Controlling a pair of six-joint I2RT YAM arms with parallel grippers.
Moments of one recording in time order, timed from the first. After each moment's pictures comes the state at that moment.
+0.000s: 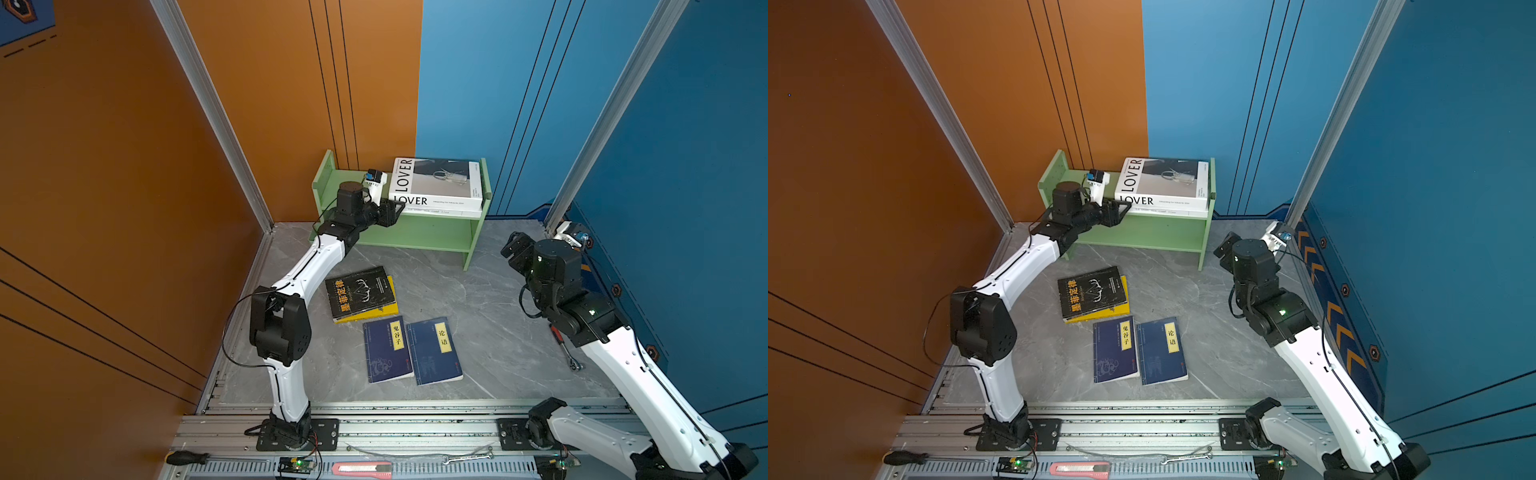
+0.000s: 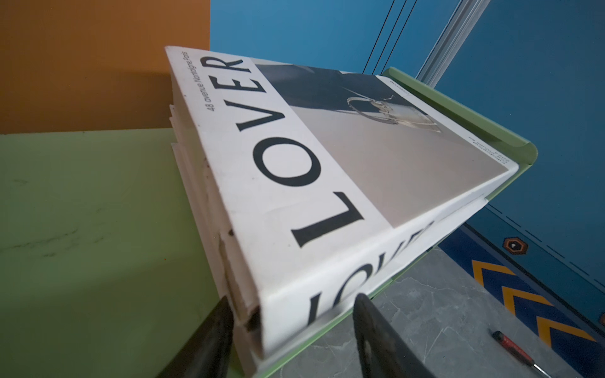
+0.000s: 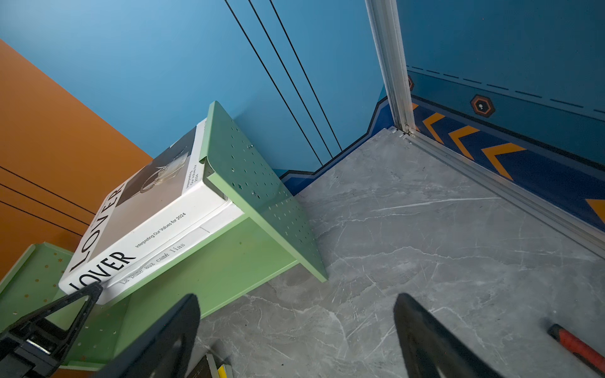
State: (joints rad) left arm -0.32 1.91 1.76 -0.10 0.39 -0.18; right arm 0.44 1.03 1.22 -0.57 0.59 0.77
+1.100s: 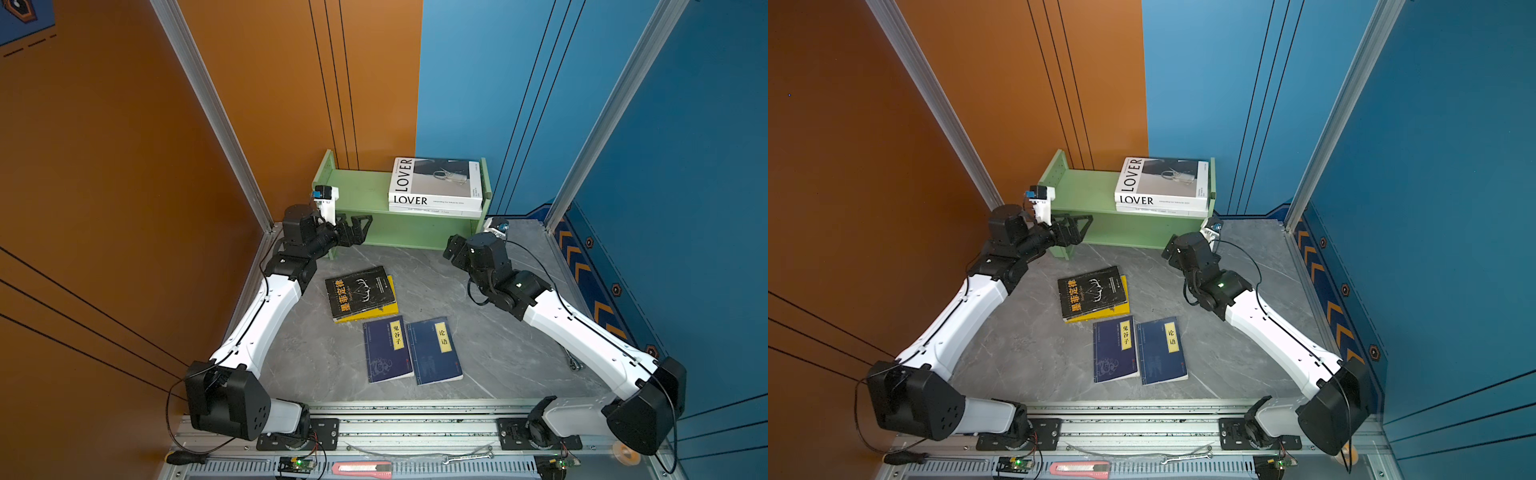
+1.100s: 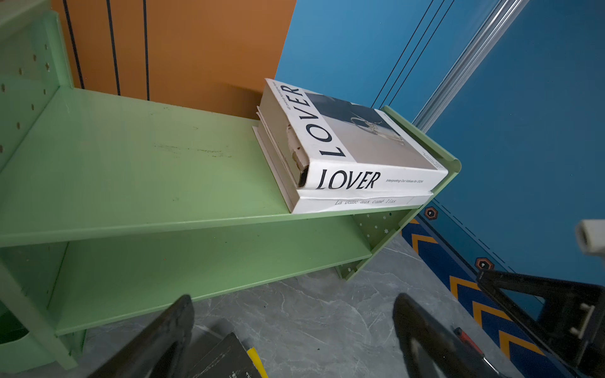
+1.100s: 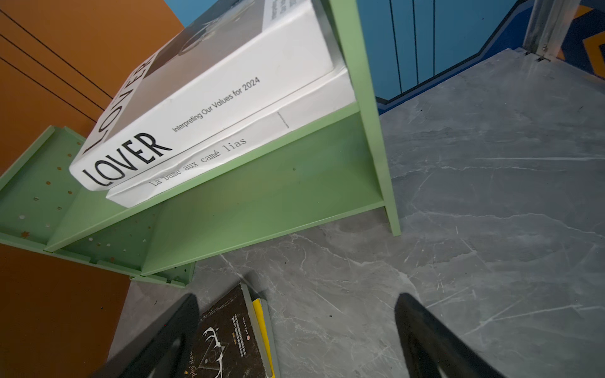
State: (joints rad) left arm -0.16 1.39 1.29 -0.09 0.43 -0.32; right arm 0.64 1.37 1.26 -0.36 0.49 0.78
